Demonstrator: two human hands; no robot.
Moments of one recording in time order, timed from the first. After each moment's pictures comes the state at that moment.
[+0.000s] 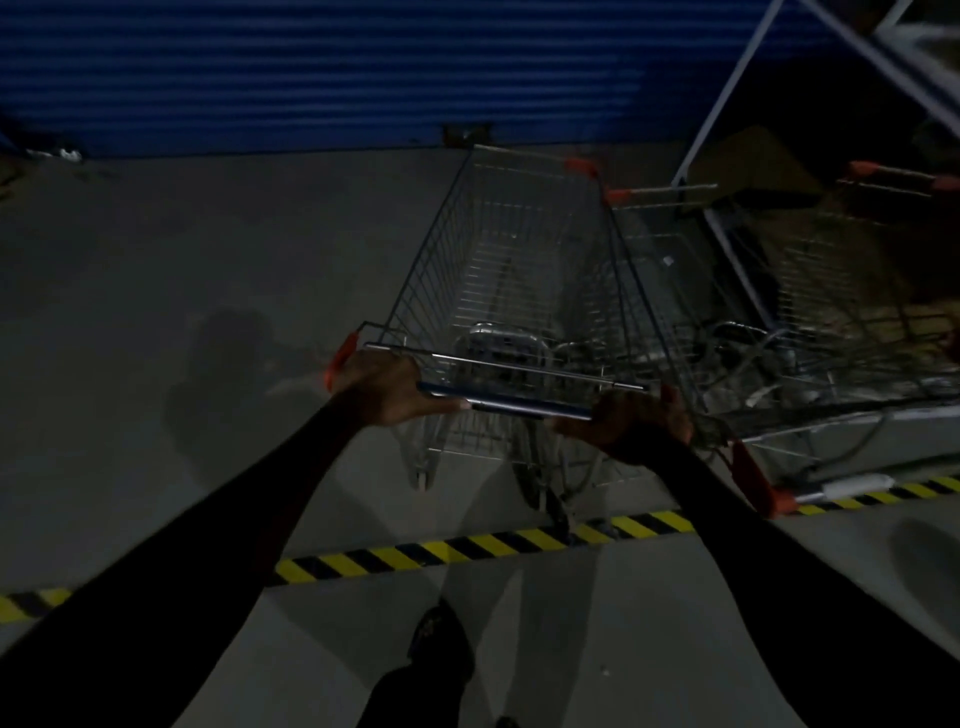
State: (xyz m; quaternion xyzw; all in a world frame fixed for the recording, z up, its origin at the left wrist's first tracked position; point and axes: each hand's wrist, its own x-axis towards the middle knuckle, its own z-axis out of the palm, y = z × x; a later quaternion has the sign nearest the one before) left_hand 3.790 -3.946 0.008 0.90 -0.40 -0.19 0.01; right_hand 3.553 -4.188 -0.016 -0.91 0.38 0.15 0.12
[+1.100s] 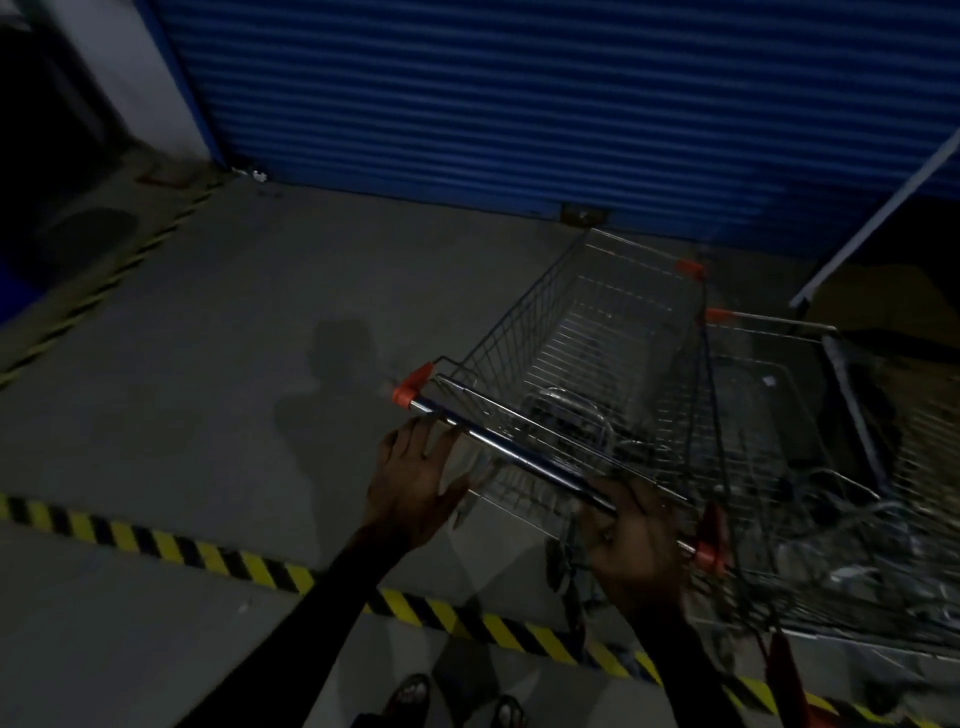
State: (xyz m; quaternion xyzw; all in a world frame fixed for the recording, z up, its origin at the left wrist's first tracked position) left_hand 3.740 -3.928 -0.030 0.93 -0.33 0.08 0.17; right_hand 3.568 -4.166 -0.003 -0.93 0.20 -0.19 0.24
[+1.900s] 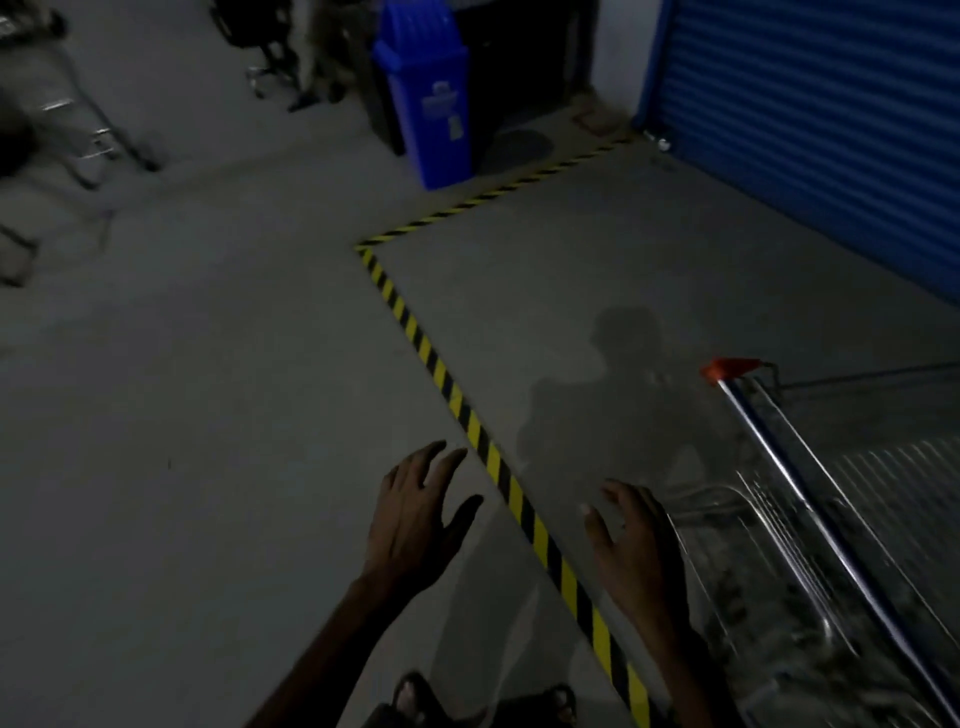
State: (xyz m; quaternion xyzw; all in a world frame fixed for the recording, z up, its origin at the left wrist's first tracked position) left_hand 3.476 -3.747 -0.004 0.97 0.13 0.09 0.16; right_hand 3.569 -3.999 -0.021 -0.91 -0.10 0.06 0.39
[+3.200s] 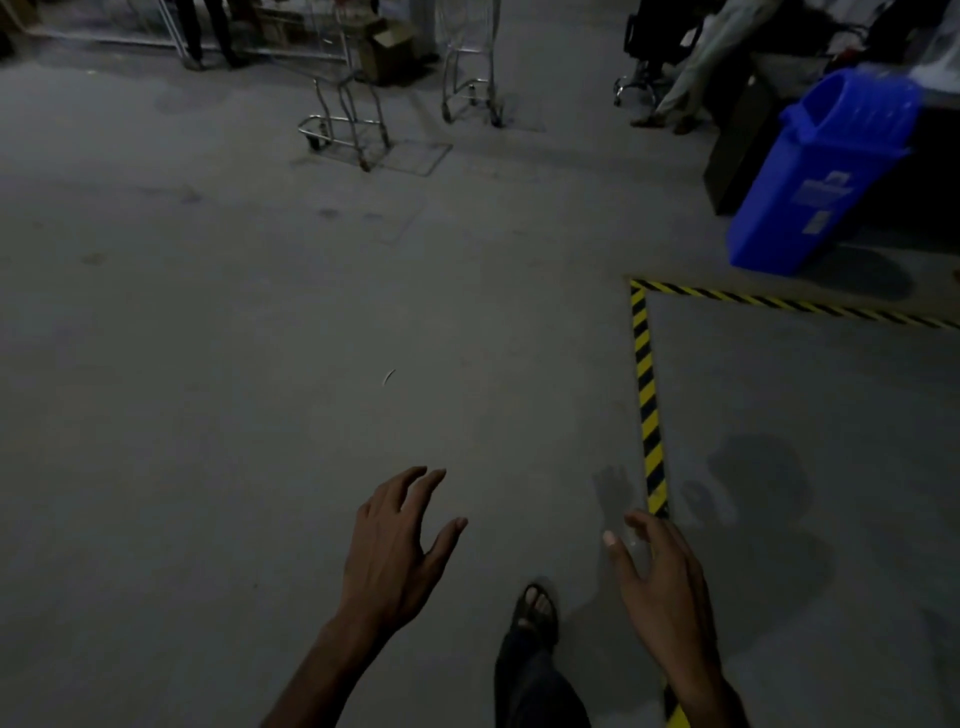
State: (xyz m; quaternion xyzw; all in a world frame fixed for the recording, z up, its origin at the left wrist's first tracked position) left_hand 3.230 -3.433 -0.007 0.83 0.48 0.20 0.20; right_hand 3.491 -3.578 0.003 -0.85 -0.37 0.17 0.33
